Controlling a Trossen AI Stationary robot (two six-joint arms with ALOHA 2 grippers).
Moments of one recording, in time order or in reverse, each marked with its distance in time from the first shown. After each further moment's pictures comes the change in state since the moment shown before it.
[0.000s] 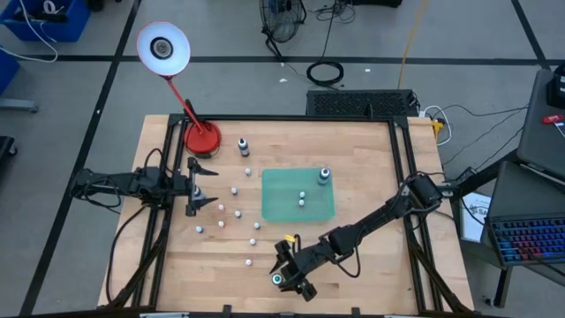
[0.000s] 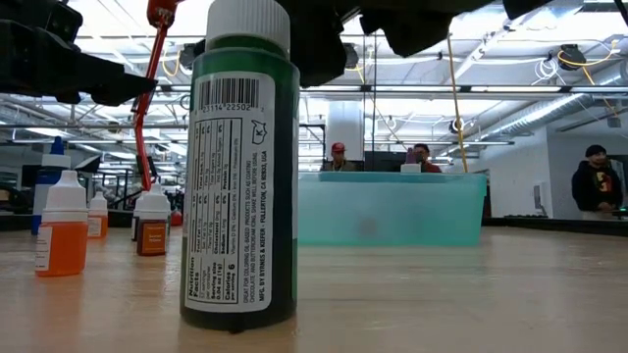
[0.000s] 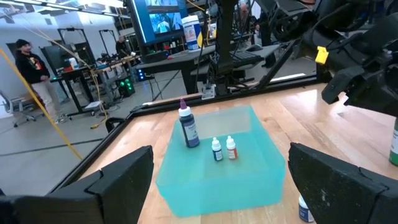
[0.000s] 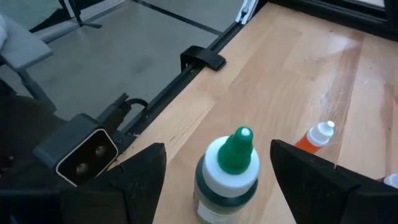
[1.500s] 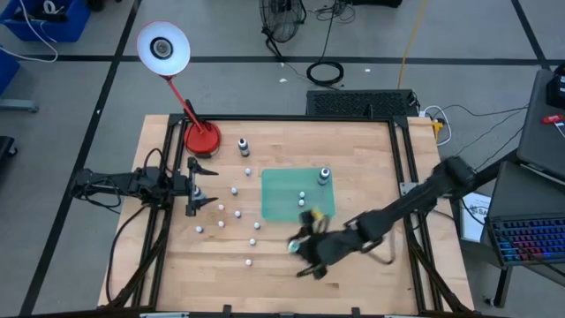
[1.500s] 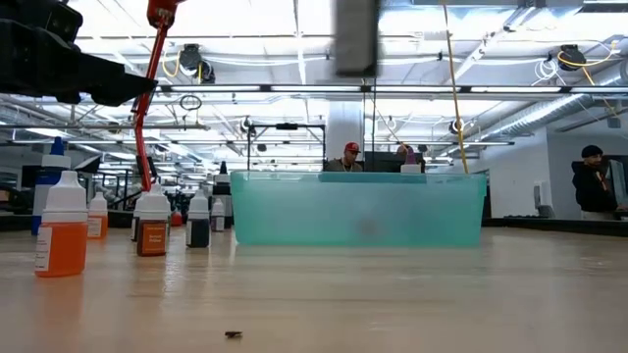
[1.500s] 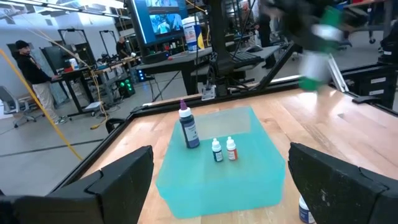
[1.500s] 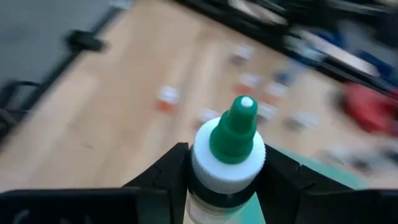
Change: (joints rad) left arm 0.000 0.000 0.000 0.005 0.000 0.000; right arm 0.022 -0.385 -0.001 -0.519 0.501 0.001
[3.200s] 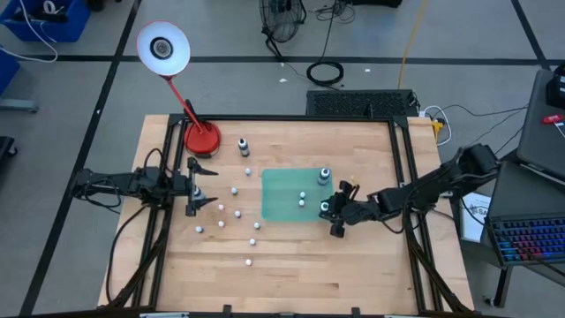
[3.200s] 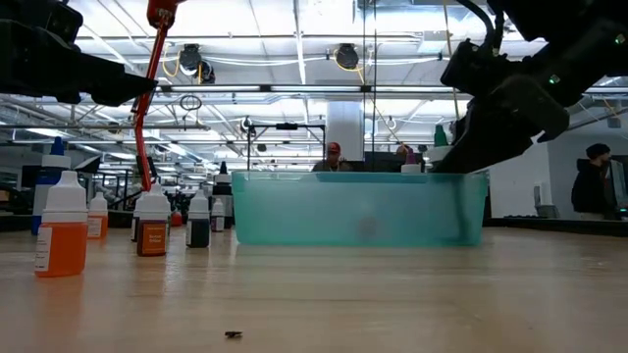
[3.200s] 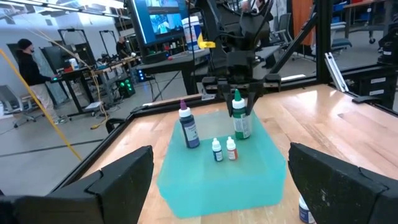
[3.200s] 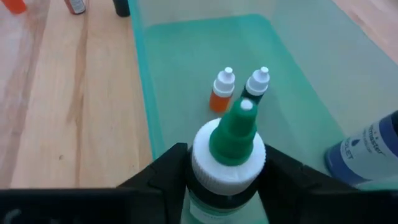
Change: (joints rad) left arm 0.000 0.000 0.000 0.000 0.000 0.000; right arm -0.192 -0.256 -0.726 0.358 -0.021 0.410
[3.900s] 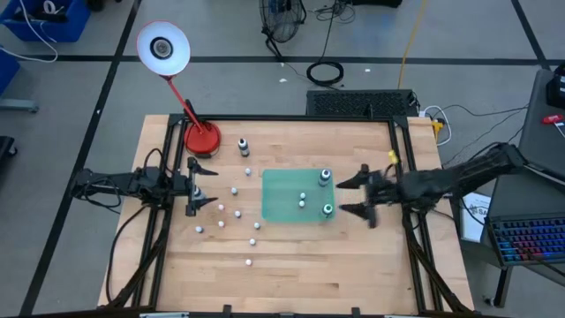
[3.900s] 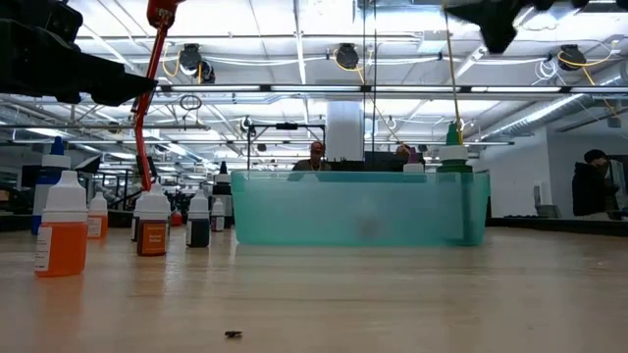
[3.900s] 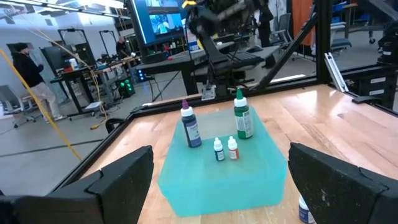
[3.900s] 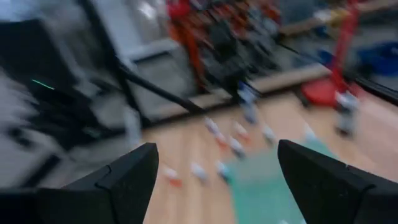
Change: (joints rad) left arm 0.000 0.000 0.000 0.000 0.000 0.000; right arm 0.000 -0.672 -0.002 0.040 -0.189 -0.008
